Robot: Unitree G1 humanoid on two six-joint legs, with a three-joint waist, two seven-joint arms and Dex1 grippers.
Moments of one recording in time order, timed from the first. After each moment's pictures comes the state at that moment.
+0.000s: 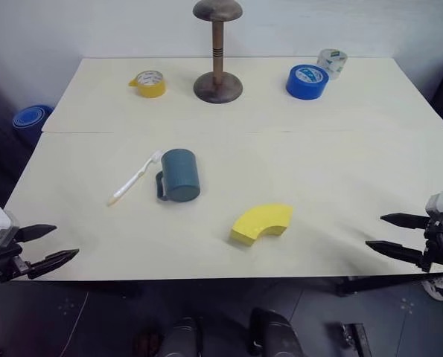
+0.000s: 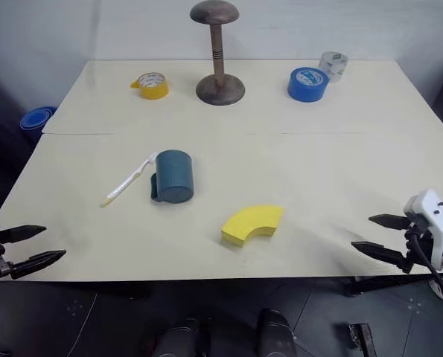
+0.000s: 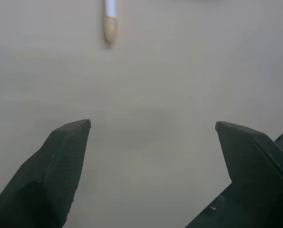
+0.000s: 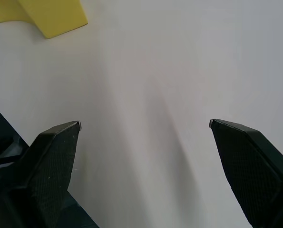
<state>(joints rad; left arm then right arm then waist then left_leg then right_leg) 0.28 0.96 0.69 -0.07 -0.45 0.46 -1.11 0.11 -1.05 -0.48 -0.05 0.51 0.49 1.22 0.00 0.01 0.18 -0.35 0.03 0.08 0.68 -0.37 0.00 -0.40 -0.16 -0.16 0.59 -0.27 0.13</state>
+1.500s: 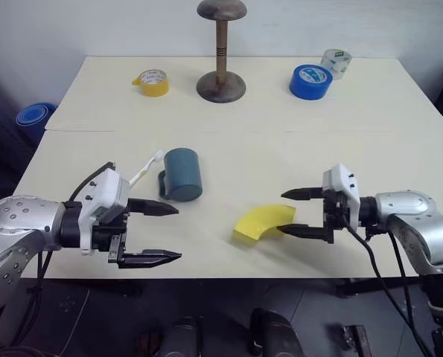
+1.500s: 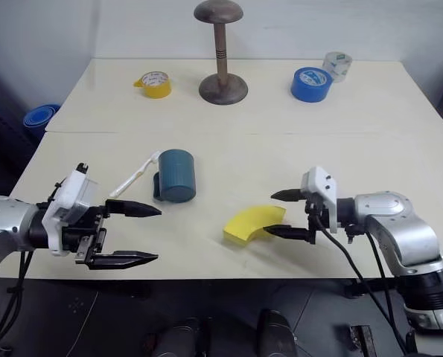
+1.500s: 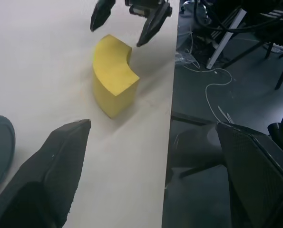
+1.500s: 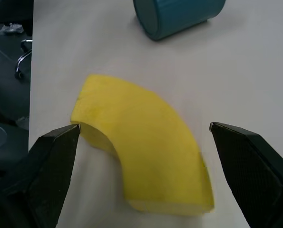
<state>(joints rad) -0.19 1.00 0.26 -0.54 -0.82 0.76 -1.07 -0.39 -0.81 0.03 -0.15 0.49 0.50 1.19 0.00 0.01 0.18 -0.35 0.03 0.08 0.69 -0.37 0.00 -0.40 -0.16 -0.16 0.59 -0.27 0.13</state>
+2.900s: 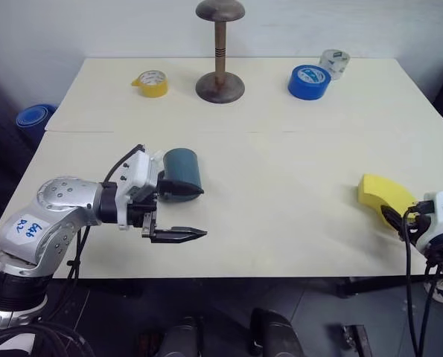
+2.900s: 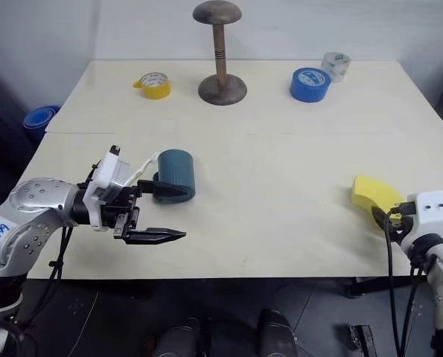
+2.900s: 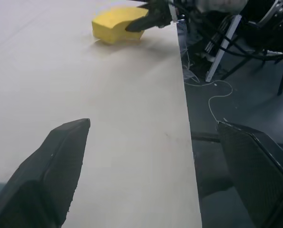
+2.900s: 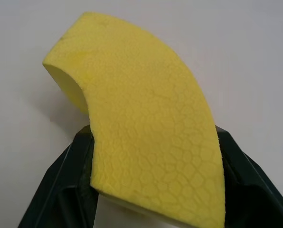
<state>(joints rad) -0.44 0.83 0.02 -0.37 -0.68 0.65 -1.07 -0.02 -0.66 -0.51 -0.06 0.33 0.49 0.48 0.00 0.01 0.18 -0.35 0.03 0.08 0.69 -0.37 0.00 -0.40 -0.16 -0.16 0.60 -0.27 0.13</state>
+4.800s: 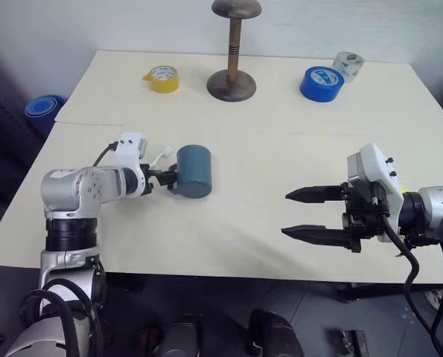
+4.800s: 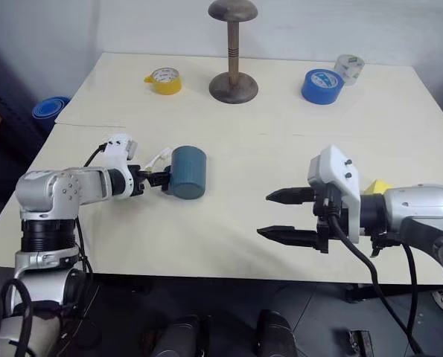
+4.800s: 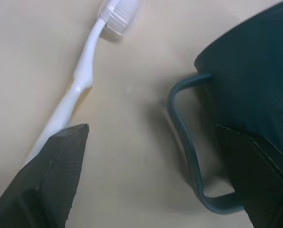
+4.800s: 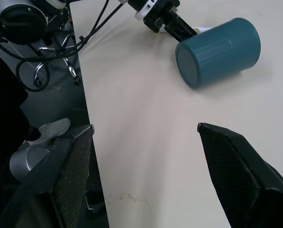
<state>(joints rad) -0.80 0.48 0.18 0.13 -0.46 1.34 -0.18 -0.37 -1.06 -0.24 -0.63 1.07 0.96 0.85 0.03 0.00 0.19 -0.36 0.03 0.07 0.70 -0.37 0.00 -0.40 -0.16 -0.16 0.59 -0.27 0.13</state>
